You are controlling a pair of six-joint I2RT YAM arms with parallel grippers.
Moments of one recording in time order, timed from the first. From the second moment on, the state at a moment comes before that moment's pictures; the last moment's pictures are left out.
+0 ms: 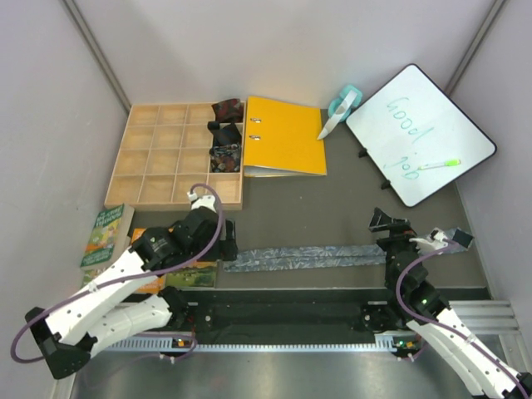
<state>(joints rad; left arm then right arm) -0.83 0.83 0.86 -1.00 -0.23 -0.73 0.66 0.01 0.04 -0.08 0.90 0.90</state>
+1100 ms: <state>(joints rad) -0.73 1.77 1.10 -0.69 0.10 -0.51 0.66 0.01 0.04 -0.08 0.90 0.89</state>
